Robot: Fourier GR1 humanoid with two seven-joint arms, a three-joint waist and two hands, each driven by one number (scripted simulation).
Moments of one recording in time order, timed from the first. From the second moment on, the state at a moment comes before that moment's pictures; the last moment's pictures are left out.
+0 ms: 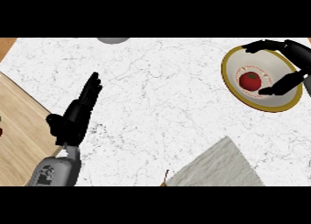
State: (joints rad) left arm -0.18 0.04 -0.06 -1.53 -0.07 0.04 0.09; right arm -0.94 -0.59 0.11 -0.40 0.42 0.33 -0.85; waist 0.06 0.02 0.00
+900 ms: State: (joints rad) left arm -0.18 0.03 -0.06 -1.55 -0.07 0.05 0.09; right arm -1.05 -0.72 -0.09 -0.22 0.18 0.57 -0.71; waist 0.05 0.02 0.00
